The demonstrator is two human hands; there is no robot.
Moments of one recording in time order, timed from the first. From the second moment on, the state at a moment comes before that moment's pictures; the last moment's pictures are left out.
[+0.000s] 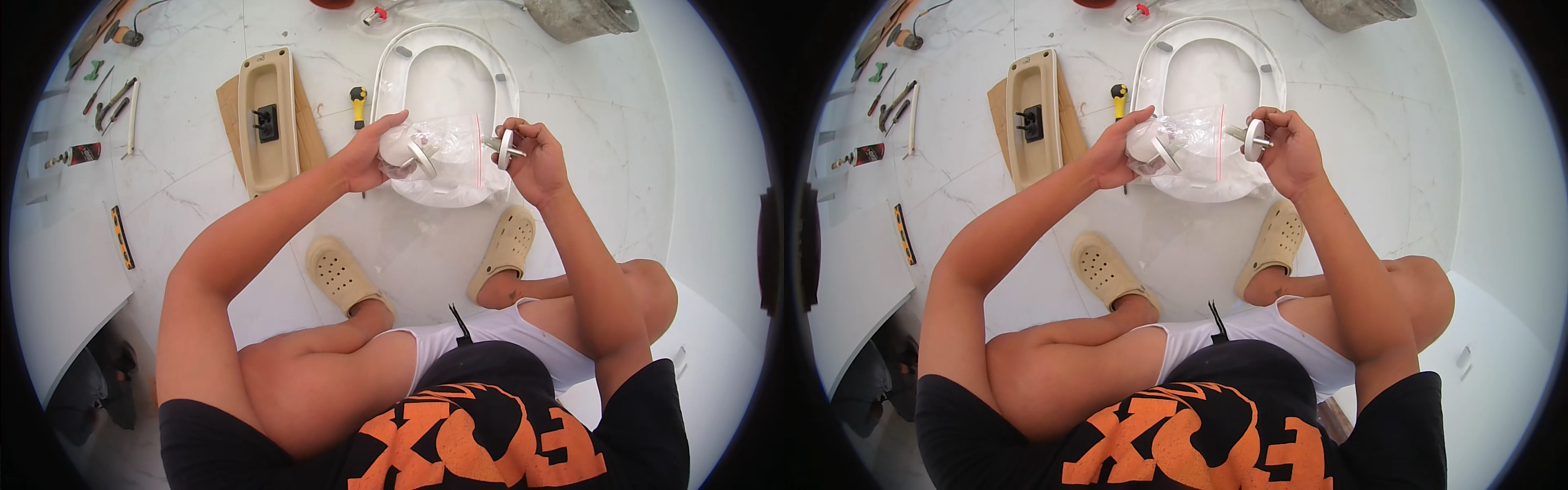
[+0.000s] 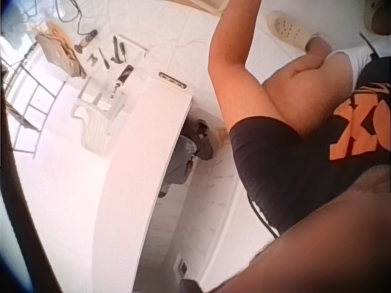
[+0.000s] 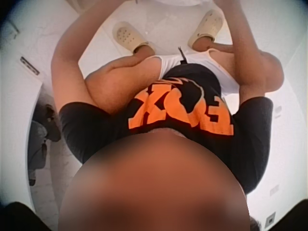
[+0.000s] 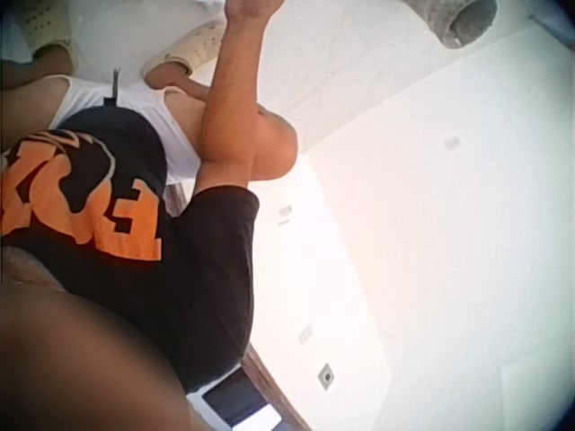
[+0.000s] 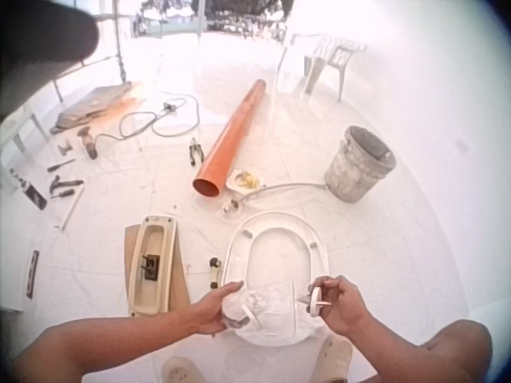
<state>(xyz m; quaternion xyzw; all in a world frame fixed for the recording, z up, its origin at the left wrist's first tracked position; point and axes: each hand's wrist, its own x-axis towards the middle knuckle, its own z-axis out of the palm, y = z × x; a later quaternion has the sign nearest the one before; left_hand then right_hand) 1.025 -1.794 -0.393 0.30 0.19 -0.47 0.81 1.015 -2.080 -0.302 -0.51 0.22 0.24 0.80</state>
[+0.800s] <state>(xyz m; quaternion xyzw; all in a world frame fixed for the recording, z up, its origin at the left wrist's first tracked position) 1.022 -1.807 -0.395 0.43 0.14 -0.49 0.75 0.994 -2.042 -0.312 -0.87 0.01 0.29 0.41</state>
